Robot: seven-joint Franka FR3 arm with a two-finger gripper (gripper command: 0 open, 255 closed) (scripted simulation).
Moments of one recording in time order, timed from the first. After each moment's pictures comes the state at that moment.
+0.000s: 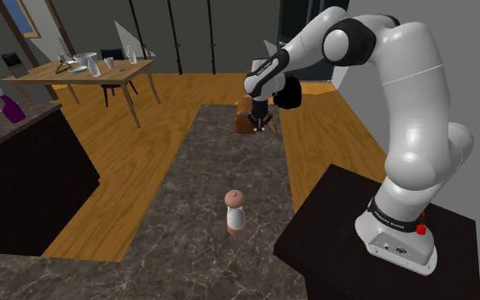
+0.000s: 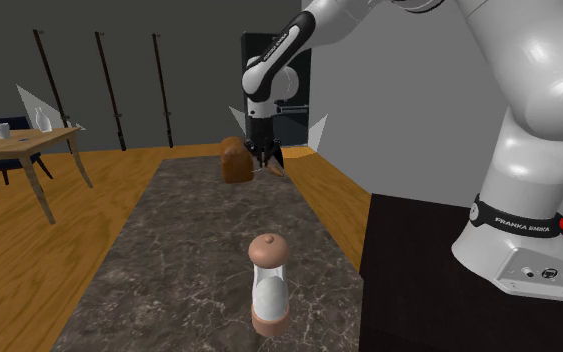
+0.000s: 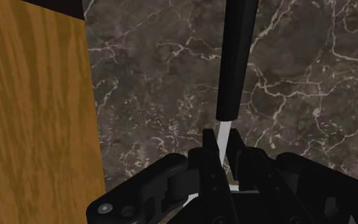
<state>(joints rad) -0.31 0.61 -0.02 -1.71 0.07 2.26 0.61</state>
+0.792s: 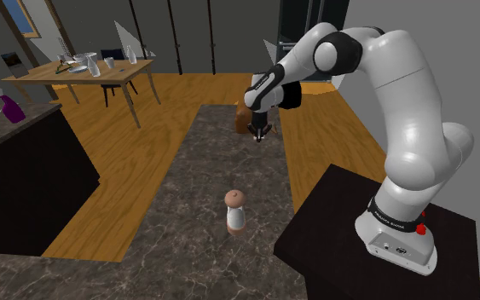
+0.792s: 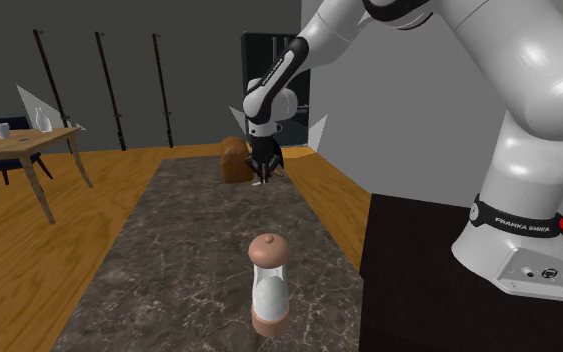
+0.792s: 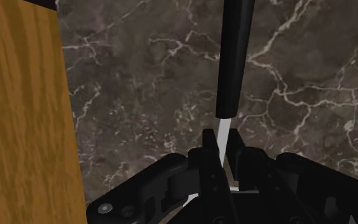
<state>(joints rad) -0.31 0.72 -0.02 -1.69 0.07 2.36 0.60</state>
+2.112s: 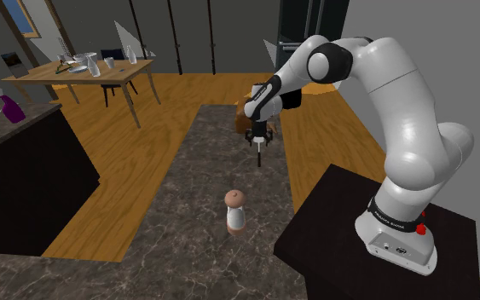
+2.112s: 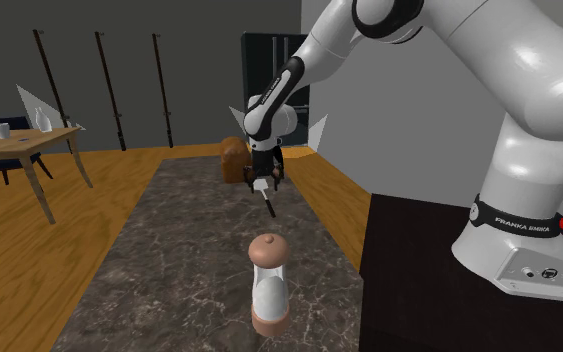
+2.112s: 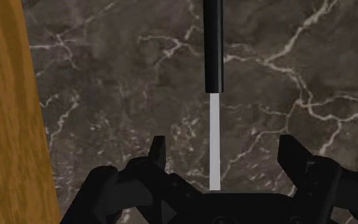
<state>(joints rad) -0.31 0.82 -0.01 -1.67 0.08 2.43 0.60</state>
